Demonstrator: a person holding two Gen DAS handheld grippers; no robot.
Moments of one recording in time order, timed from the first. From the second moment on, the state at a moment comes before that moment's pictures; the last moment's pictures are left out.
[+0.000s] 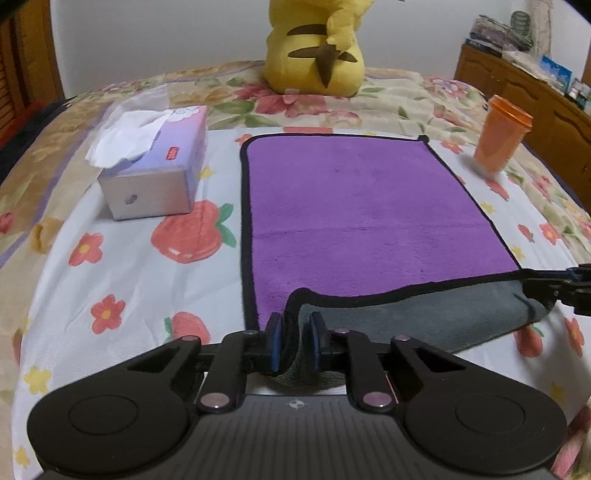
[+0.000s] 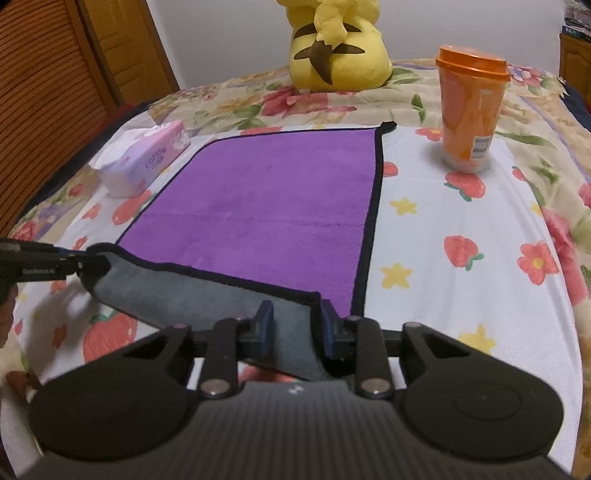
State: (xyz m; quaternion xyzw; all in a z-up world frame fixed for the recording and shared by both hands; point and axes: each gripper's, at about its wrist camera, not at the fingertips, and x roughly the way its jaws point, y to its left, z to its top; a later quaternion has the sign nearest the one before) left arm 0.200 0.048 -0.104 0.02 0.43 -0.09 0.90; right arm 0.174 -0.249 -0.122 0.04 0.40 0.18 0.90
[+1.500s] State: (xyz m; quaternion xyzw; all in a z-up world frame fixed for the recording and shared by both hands) left arm 0.186 0.044 -0.063 0.01 0.35 -0.13 0.93; right arm 0.173 -0.259 -0.094 0.02 0.34 0.18 0.92
